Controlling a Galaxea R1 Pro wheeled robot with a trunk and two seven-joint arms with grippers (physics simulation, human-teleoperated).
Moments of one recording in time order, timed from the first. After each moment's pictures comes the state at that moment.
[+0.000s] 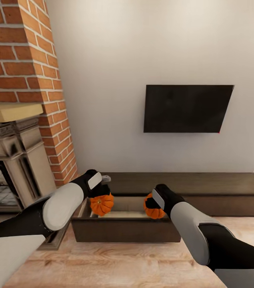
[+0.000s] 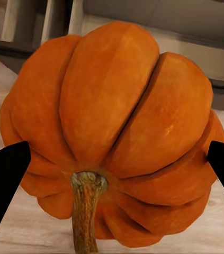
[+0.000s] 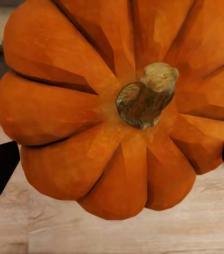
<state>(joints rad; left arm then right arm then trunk) -1.25 -0.17 0.42 -0.04 -0.06 0.70 0.34 -1.06 0.17 -0.08 -0.20 0.00 0.71 -0.25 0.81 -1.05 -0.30</state>
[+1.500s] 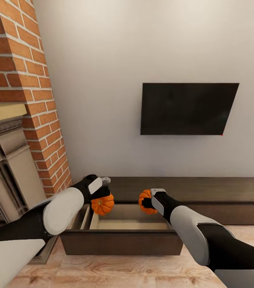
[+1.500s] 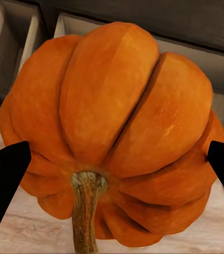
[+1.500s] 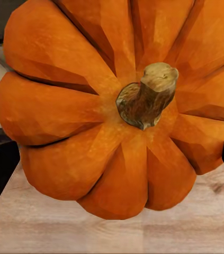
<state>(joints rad) -1.22 -0.17 0.42 -0.02 -0.05 0.56 0.33 -1.06 0.17 -0.08 -0.08 0.00 0.40 -0.15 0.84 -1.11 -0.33</state>
